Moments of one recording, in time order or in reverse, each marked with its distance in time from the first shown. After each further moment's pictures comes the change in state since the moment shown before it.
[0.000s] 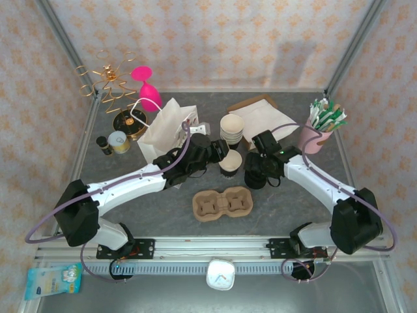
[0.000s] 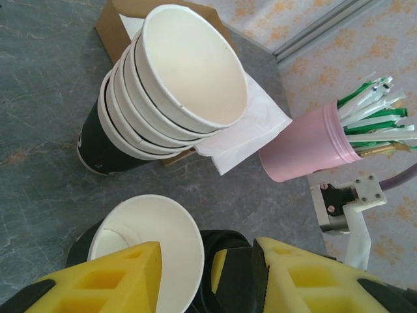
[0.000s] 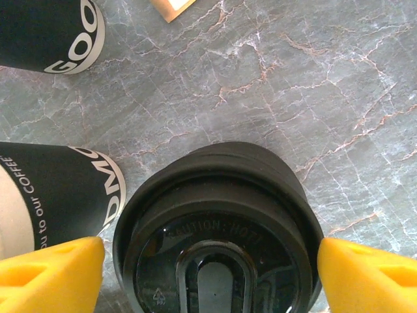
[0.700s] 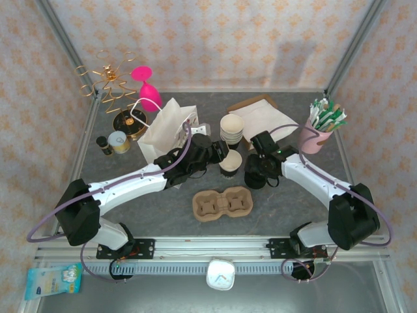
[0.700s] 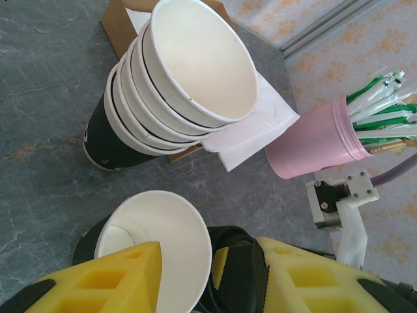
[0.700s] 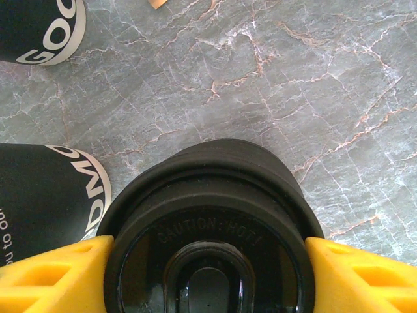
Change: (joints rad) left arm 0.000 0.007 0.001 -0.011 0.000 0.000; right arm 0.000 0.034 -0.005 0.007 0.005 -0.008
